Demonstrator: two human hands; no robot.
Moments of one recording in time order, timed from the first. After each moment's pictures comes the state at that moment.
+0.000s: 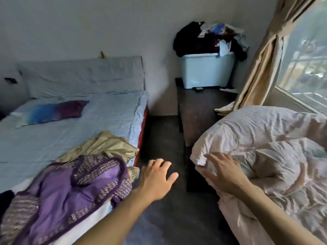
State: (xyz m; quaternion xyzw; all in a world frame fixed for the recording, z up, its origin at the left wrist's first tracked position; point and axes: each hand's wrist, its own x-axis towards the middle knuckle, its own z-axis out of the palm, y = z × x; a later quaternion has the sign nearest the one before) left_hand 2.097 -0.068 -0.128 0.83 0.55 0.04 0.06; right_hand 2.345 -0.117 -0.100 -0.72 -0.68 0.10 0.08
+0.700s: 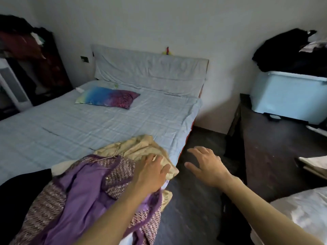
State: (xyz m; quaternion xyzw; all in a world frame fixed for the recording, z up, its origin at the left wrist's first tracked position) left_hand 1.902 0.167 -0.138 0.68 0.72 0.08 0.07; right_hand 2.118 0.217 -0.096 -0.53 -0.84 0.11 0.07
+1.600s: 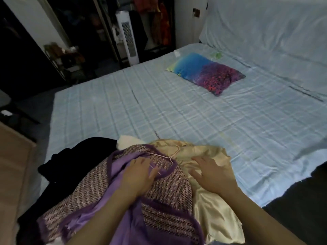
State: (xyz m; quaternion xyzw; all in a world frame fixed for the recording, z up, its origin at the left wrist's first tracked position) left_hand 1.655 0.316 -0.224 0.35 0.93 0.04 0.13; right_hand 1.814 0.533 -0.227 -0.24 -0.93 0.25 -0.09
